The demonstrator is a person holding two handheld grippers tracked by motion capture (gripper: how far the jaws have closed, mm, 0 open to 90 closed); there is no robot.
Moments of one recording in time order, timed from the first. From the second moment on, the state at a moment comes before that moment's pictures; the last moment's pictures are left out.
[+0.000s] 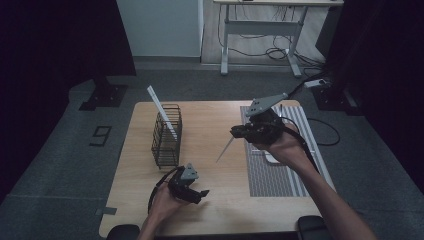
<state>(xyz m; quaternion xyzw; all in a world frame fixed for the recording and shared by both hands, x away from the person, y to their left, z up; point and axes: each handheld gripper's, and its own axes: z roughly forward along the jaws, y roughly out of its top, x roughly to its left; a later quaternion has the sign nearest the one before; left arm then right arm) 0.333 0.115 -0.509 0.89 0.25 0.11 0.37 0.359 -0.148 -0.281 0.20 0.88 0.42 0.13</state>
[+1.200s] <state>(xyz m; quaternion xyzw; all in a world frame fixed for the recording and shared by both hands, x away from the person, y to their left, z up) 0.354 0.070 -0.483 0.89 0.16 0.08 0.42 0.352 -0.126 -0.316 0.18 0.89 0.40 0.09</state>
